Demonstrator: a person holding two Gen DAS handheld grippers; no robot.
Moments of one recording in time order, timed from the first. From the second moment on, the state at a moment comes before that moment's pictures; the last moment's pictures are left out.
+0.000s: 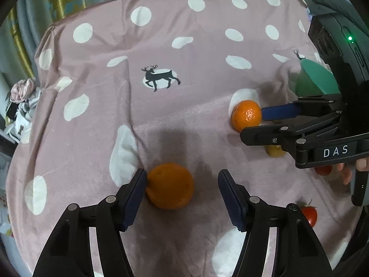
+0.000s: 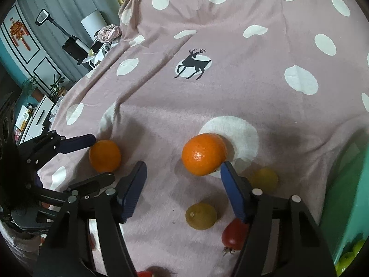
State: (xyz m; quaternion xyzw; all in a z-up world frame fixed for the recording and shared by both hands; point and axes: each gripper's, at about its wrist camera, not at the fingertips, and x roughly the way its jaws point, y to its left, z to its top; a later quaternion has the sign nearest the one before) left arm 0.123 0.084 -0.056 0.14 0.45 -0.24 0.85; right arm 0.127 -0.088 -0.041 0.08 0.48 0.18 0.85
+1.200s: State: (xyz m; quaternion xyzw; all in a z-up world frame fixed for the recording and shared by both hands) left arm 0.148 0.073 -0.065 0.16 0.47 -0.20 0.84; right arm 0.112 -0.107 -0.037 0.13 0.46 0.20 0.85
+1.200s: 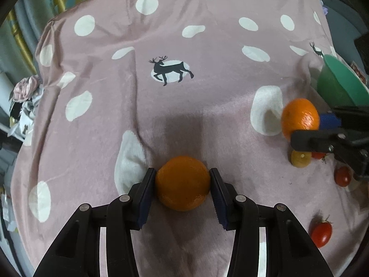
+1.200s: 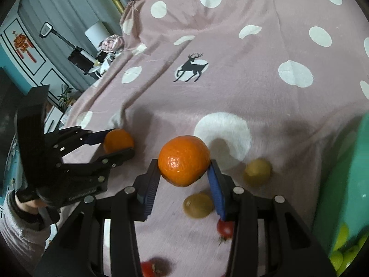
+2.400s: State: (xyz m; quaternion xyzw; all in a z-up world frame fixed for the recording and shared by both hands) left arm 0.006 0.046 0.002 0.02 0.42 -0.22 0.88; right arm -0.032 -0.151 0.015 0.11 0.38 0.19 0.90
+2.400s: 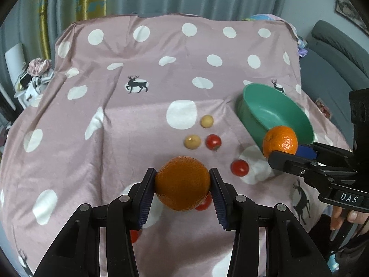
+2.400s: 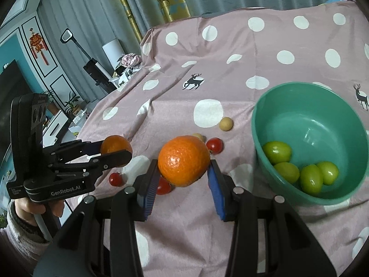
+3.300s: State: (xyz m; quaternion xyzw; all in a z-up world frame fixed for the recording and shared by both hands) left arm 0.014 -0.019 0.020 0.05 0.40 -0.27 0.88; right arm -0.046 -0.205 0.017 0.14 0.35 0.15 0.92
